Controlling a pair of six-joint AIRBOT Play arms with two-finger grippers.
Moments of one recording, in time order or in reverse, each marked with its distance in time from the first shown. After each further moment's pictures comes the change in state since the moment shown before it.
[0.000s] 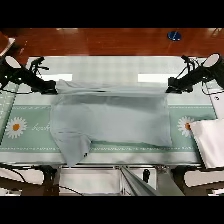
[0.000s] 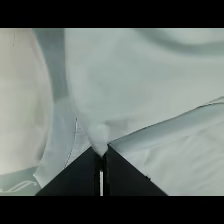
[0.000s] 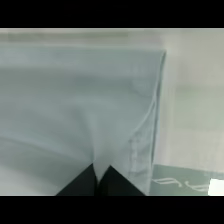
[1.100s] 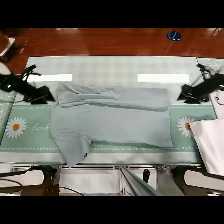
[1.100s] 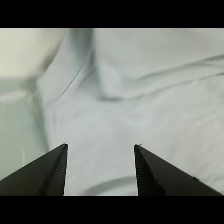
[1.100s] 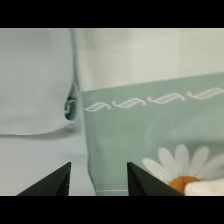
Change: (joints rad) left arm 0.108 0.222 -0.234 -0.007 -0.075 -0.096; right arm -0.145 0.252 -0.217 -0.112 0.043 0.051
